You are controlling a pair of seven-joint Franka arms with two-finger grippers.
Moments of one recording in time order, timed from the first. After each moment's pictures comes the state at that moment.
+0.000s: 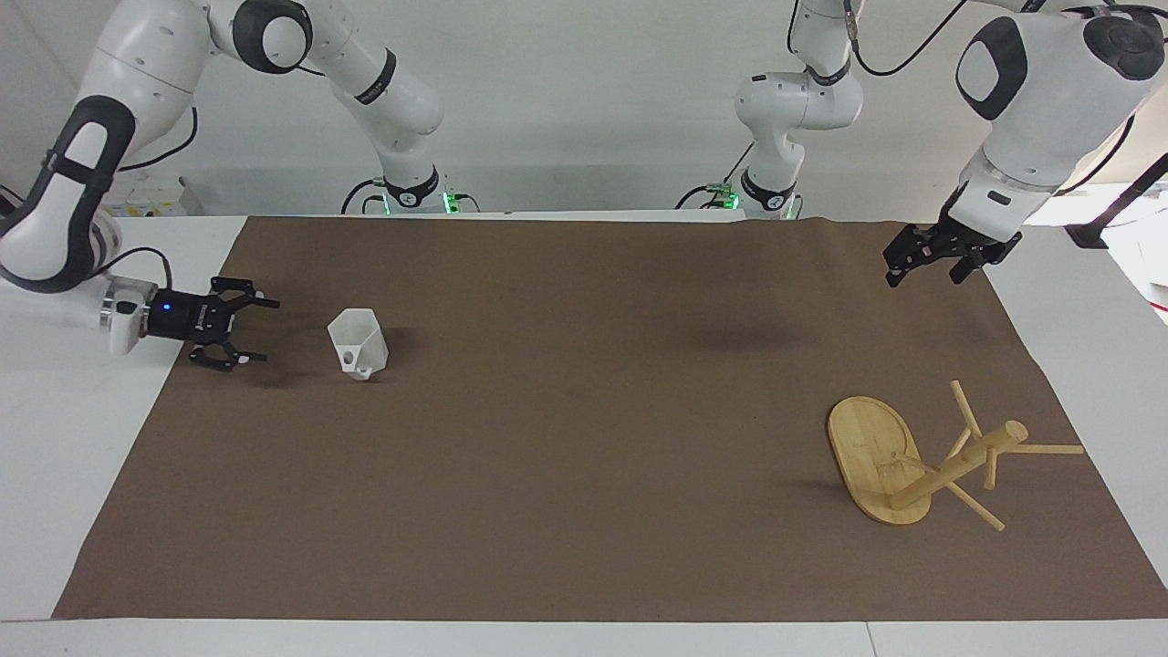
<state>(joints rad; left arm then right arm) -0.15 -0.03 0.06 -1.71 0.00 1.65 -0.04 -0.56 0.49 -0.09 -1.82 0.81 1.38 -2.29</state>
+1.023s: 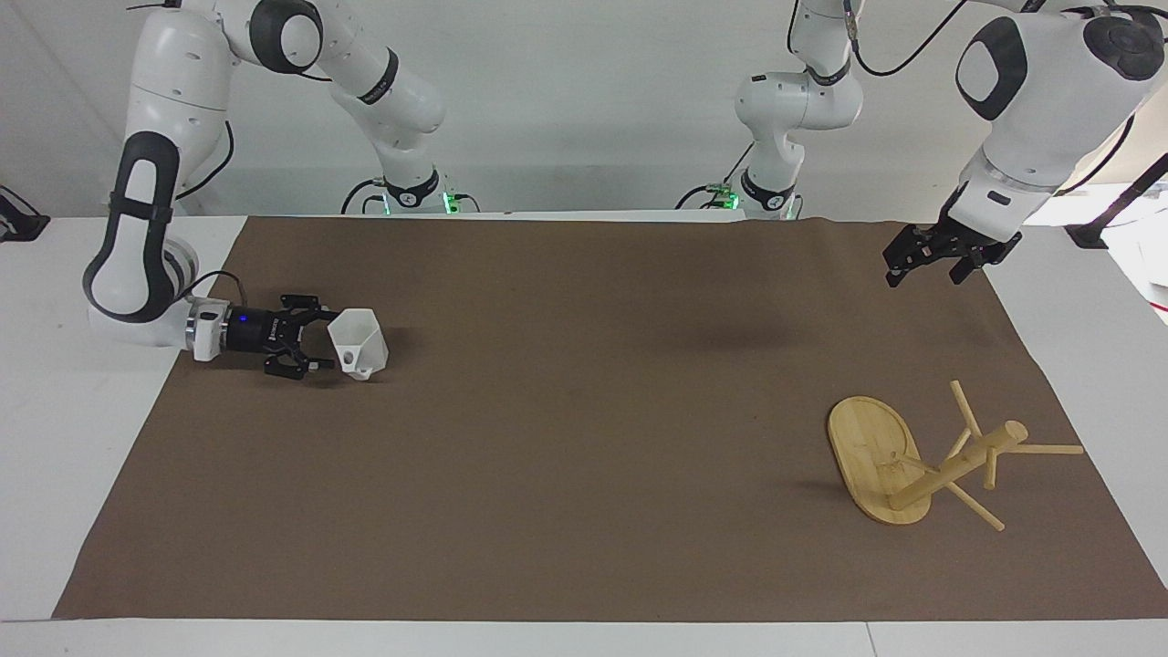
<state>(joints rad) -0.15 -0.03 0.06 -1.71 0.00 1.65 -0.04 -0.46 0.47 -0.07 -1.97 0.93 1.48 -2.50</state>
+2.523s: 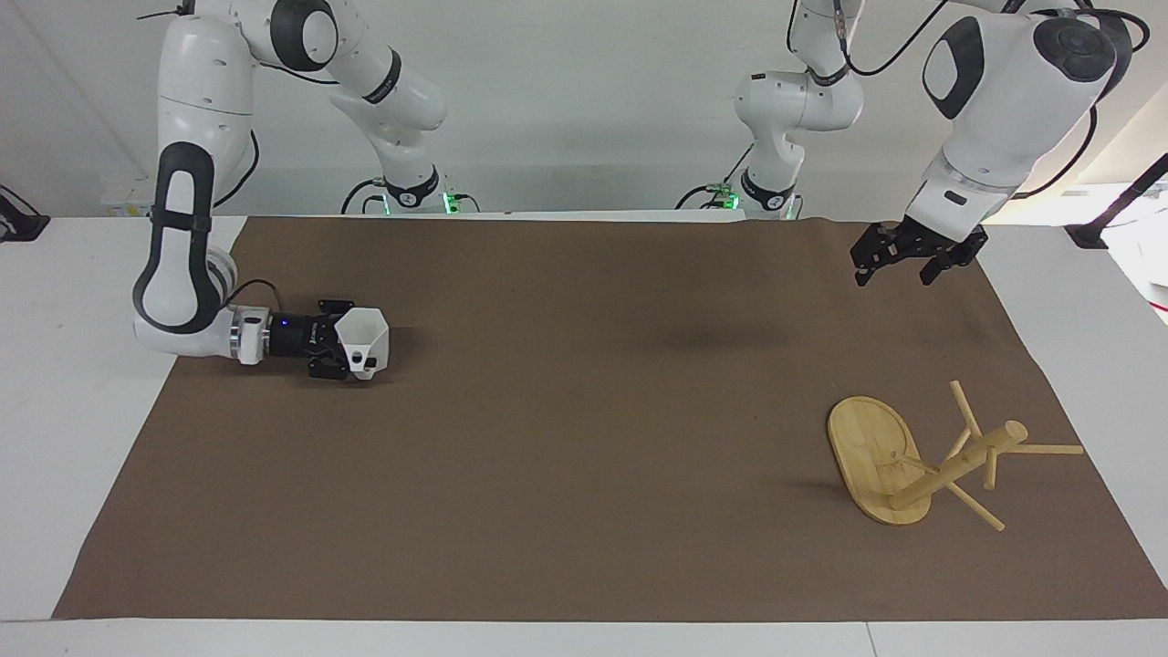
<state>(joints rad) -0.24 -0.03 0.05 -1.71 0.00 1.65 -0.12 -0.34 0.45 -0.07 -2.04 0.98 1.51 -2.58</state>
